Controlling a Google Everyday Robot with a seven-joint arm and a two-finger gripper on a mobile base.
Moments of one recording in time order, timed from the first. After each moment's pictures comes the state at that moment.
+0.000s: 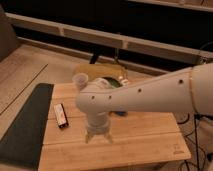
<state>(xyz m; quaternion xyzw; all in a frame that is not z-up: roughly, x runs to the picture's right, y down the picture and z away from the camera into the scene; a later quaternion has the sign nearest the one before) -0.009 0.218 0.620 -0.28 0.30 0.66 0.63</state>
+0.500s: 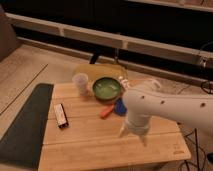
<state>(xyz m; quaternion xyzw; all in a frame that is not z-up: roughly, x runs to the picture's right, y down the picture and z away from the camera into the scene) 0.148 0.211 0.615 -0.21 0.33 0.77 0.51</state>
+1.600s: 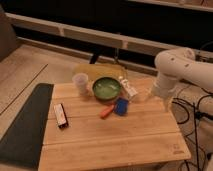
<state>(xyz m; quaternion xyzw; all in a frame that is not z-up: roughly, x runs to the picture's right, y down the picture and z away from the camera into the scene) 0.240 0.061 0.697 -0.15 0.32 0.82 0.45</state>
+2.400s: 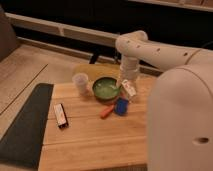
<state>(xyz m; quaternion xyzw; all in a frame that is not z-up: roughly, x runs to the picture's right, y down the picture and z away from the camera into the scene) 0.096 -0.010 0.762 -0.19 0.32 0.76 0.54</state>
